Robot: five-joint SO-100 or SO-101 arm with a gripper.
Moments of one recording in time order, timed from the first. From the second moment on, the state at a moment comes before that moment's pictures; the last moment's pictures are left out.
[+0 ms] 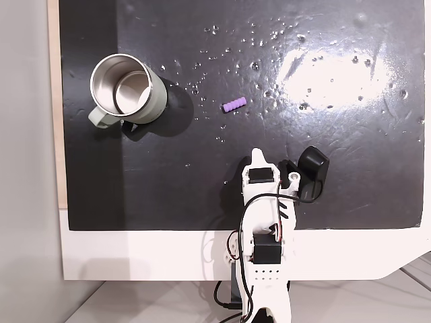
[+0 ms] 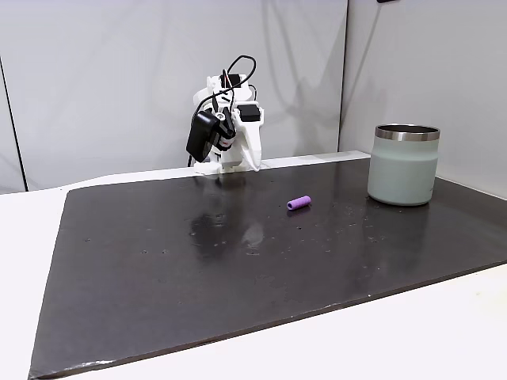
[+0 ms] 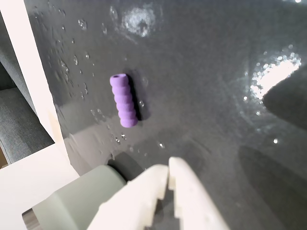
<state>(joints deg) -1.0 189.5 174.5 56.5 -3.8</state>
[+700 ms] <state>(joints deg) -1.7 187.6 170.6 56.5 -4.1</state>
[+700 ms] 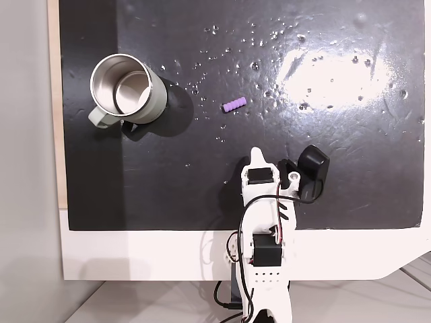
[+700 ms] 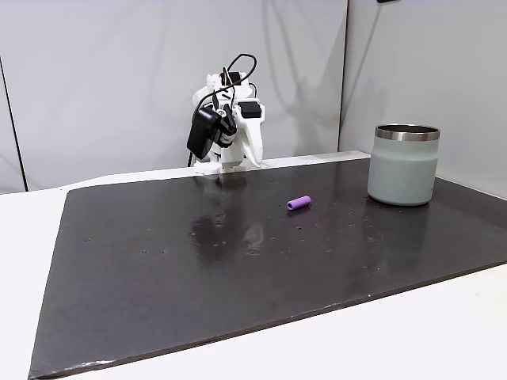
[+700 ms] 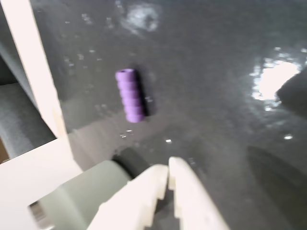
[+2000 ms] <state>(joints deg) 4.9 85.8 100.6 52.1 0.4</state>
